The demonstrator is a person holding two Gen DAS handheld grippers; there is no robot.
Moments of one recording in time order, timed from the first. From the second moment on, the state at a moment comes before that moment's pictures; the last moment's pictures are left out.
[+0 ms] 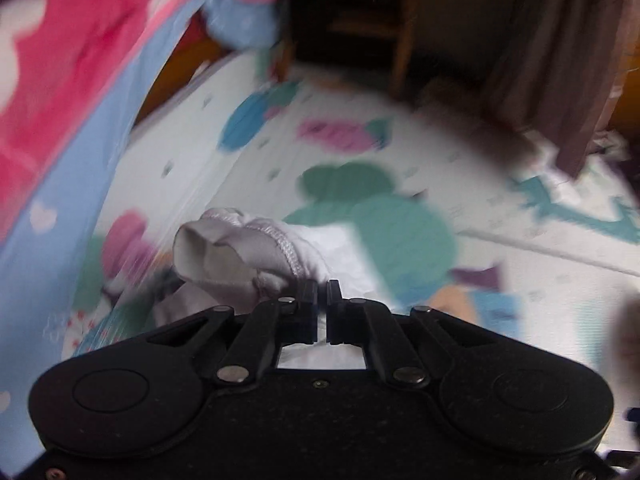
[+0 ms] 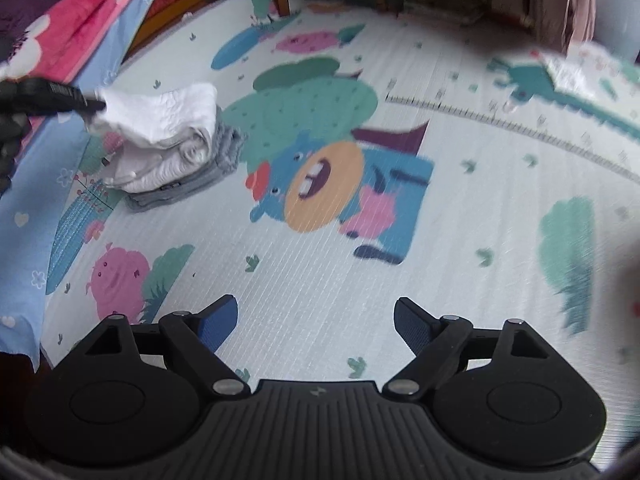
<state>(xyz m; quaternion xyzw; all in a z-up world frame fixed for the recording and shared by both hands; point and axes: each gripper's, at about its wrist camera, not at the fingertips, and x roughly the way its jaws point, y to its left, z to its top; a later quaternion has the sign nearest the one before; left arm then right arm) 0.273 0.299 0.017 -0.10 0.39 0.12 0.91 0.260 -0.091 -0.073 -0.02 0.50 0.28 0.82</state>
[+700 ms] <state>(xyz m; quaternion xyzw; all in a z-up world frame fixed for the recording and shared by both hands) 0.134 0.110 0.228 -0.21 0.17 -0.15 0.95 0.145 -0.237 0.108 0.02 0.39 0.19 0.90</state>
